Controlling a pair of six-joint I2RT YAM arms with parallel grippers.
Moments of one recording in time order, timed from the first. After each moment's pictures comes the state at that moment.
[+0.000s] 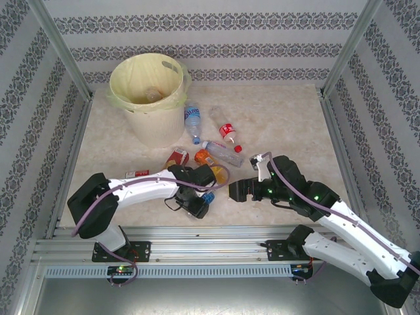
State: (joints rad) left arm -0.93 1.60 1.03 -0.86 0.12 -0.35; right arm 0.75 0.75 0.79 -0.71 -0.26 0.60
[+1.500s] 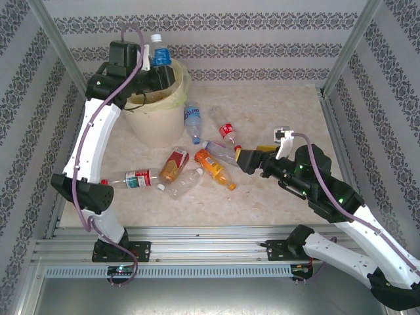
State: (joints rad) left arm -0.19 1.77 2.19 -0.98 0.25 -0.39; right arm 0.74 0.72 1.01 -0.54 -0.03 0.65
